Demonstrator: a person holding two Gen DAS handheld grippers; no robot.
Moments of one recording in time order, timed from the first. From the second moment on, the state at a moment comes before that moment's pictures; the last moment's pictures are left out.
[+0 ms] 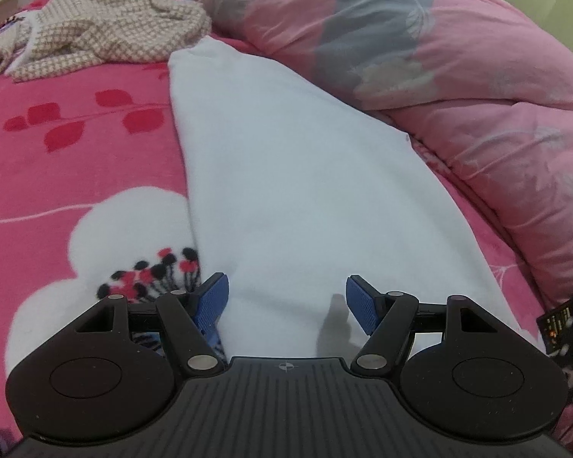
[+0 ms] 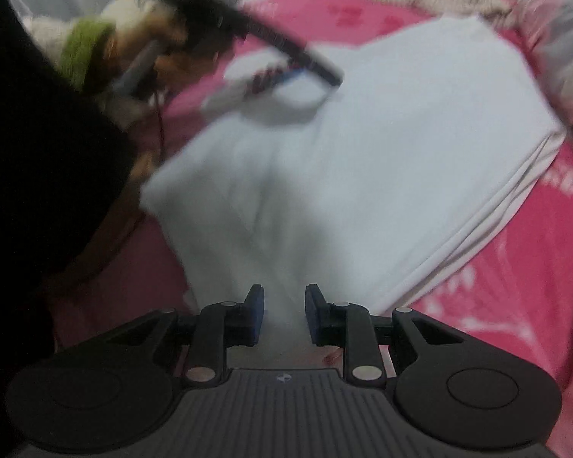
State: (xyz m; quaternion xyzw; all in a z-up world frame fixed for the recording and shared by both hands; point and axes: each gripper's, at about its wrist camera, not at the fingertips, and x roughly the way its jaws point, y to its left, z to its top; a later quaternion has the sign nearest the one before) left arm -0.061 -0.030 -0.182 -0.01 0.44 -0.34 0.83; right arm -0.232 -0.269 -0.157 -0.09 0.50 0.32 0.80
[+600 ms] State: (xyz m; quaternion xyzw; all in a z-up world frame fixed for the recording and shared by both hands) left arm 0.041 -0.037 -0.177 -0.09 0.46 -0.30 0.83; right arm -0.071 -0.362 -0.154 0.09 0.44 0.14 0.88
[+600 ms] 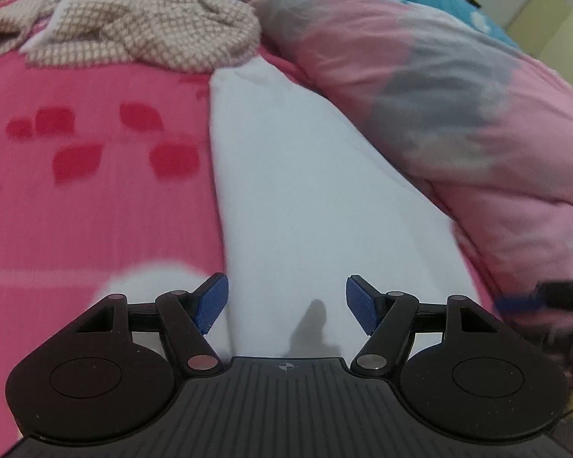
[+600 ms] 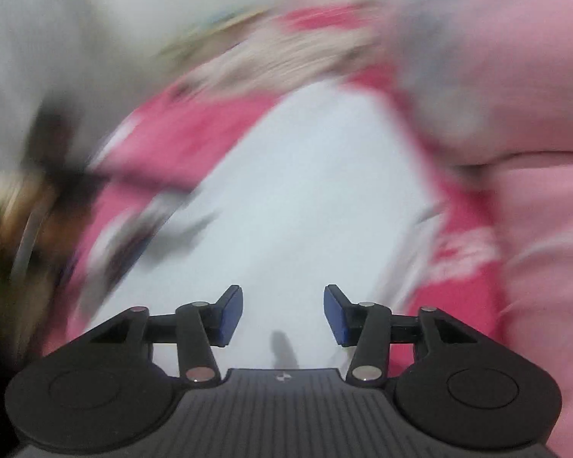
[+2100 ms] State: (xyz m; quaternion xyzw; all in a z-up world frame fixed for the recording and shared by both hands) left arm 0.164 -0.072 -0.181 -0.18 0.39 -0.33 0.84; right arm 0.078 -0.362 -0.200 0.12 0.37 0.12 0.92
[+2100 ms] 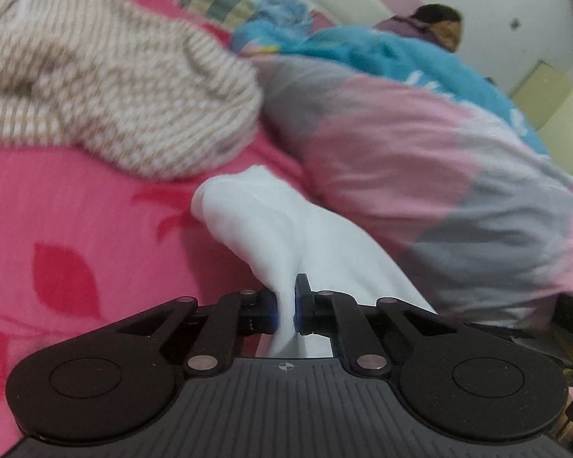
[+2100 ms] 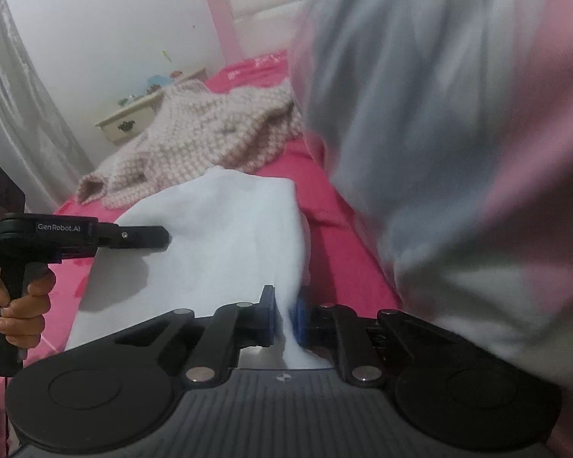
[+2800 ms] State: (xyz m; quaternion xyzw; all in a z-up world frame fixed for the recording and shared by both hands) left arm -0.043 -0.039 -0.070 -0.05 0.27 -0.49 0.83; right arm -0.131 -0.334 -0.119 0.09 0.30 0.17 0.93
